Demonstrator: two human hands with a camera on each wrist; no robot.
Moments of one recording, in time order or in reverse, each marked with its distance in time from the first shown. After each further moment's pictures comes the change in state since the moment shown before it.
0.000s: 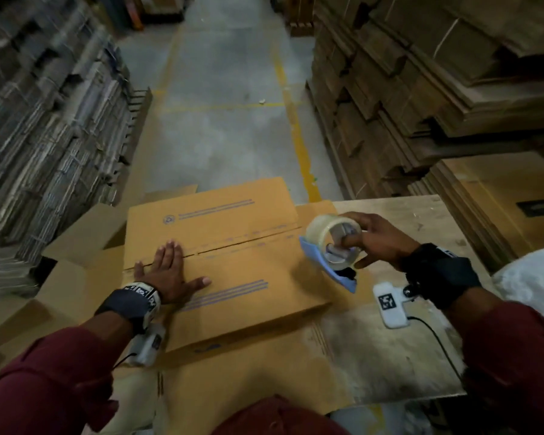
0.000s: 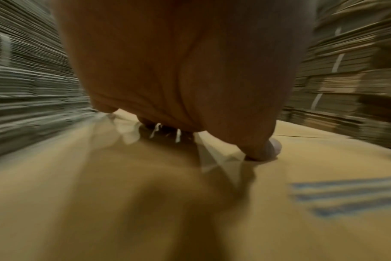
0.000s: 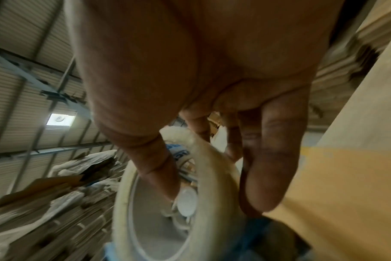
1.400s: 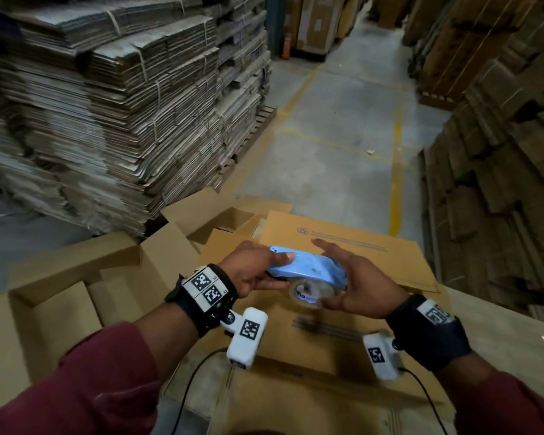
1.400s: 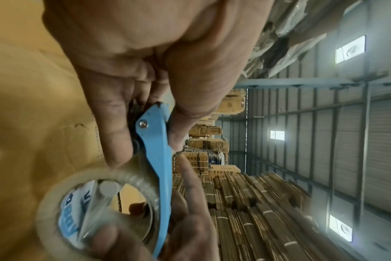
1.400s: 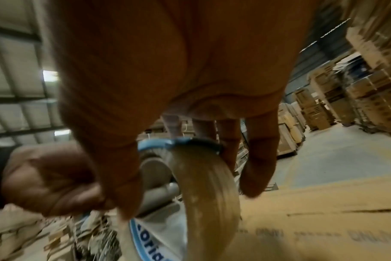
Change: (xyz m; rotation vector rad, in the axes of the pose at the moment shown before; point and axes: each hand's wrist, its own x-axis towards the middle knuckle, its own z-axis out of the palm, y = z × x) left_hand -0.110 -0.087 -0.073 -1.904 -0.011 -0.058; right_hand 0.065 -0.145 0.245 -0.668 -0.305 -0.610
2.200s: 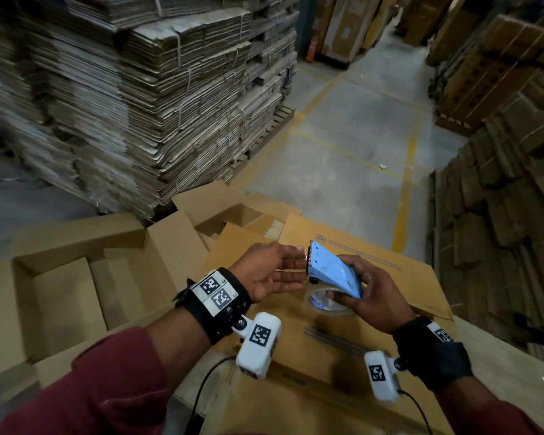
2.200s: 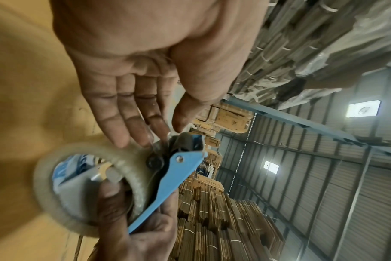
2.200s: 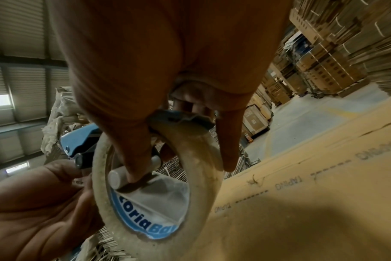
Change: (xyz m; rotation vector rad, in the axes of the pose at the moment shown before) left_hand -0.005 0.001 -0.021 -0.212 -0.036 0.007; right_hand 0.019 0.002 0.020 0.167 0.159 -0.059
